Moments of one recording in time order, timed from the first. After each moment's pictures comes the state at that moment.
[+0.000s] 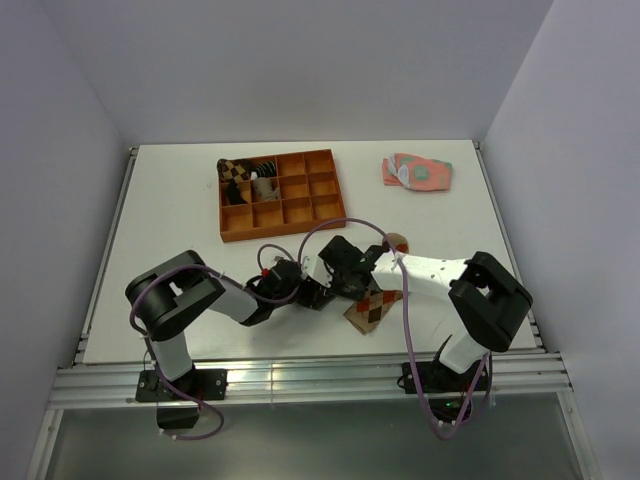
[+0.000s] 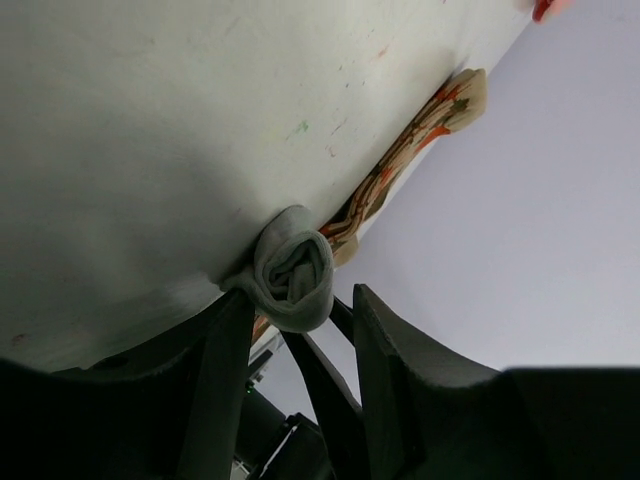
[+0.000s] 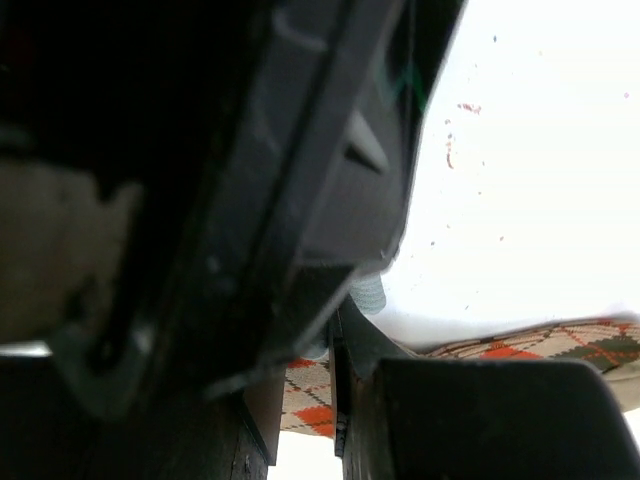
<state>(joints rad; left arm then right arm) -0.91 1.79 0.53 0.71 0.03 -1.93 0.86 1.57 0.88 -0.52 0.03 -0.48</state>
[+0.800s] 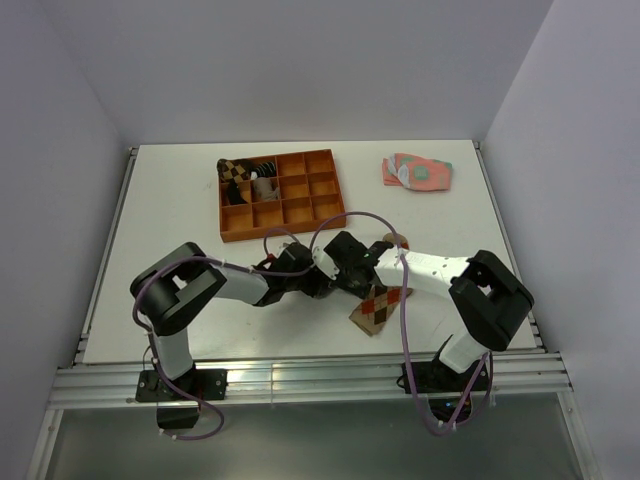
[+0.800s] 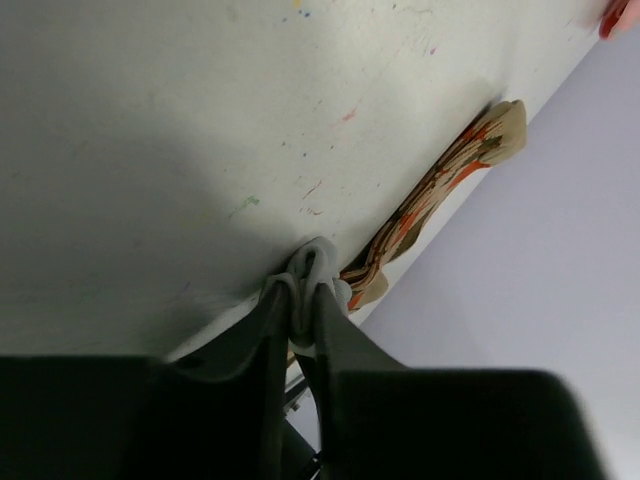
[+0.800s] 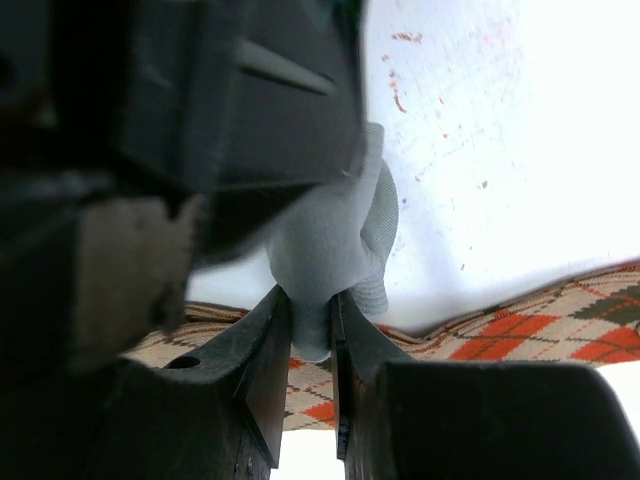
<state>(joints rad) -0.87 1.83 0.74 0.38 0.05 -1.79 0.82 1.58 0.88 -0.54 0.07 -0.36</state>
